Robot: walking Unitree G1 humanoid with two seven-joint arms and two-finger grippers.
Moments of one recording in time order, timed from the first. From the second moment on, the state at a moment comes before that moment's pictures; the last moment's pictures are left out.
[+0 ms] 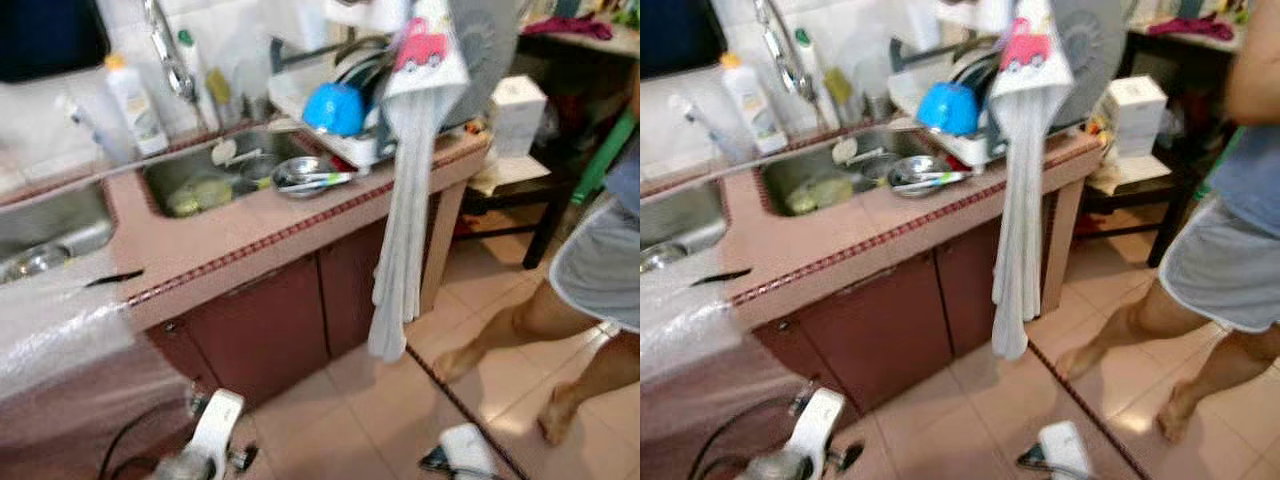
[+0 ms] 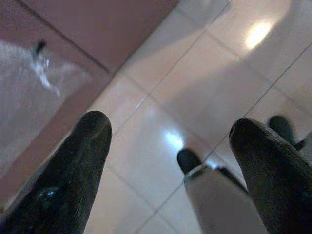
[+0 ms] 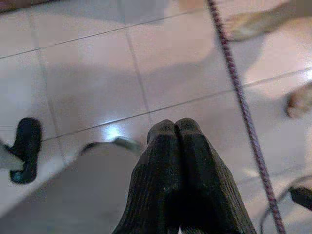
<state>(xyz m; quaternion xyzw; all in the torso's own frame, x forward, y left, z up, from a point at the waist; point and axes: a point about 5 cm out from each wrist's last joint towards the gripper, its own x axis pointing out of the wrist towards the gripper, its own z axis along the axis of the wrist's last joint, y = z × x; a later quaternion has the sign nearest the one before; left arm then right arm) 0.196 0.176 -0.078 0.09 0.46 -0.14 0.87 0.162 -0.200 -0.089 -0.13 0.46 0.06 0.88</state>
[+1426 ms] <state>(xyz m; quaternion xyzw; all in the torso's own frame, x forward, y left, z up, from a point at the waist) 0.195 0.176 -0.079 0.07 0.46 -0.11 0.88 0.171 -0.212 -0.083 -0.16 0.45 0.07 0.88</state>
